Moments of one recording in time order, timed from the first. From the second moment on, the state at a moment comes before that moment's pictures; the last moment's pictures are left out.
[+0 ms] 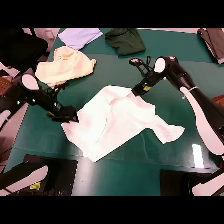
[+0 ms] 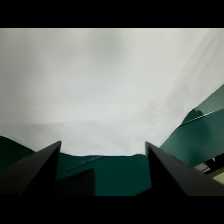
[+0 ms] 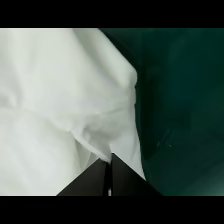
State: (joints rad) left arm 0.01 -1.10 0.87 1.09 -1.47 -1.46; right arm 0.44 -1.84 1.80 -1.36 1.31 1.32
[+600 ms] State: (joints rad) left arm 0.01 -1.03 0.64 1.05 -1.39 -1.53; right arm 0.42 -1.84 1.81 -1.37 1.32 1.33
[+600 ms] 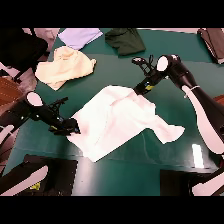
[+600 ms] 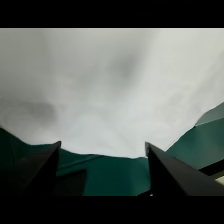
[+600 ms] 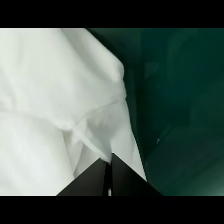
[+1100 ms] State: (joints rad) left arm 0.01 -1.07 0.58 0.98 -1.18 -1.50; right arm 0.42 -1.81 1.81 -1.36 1.32 1.33
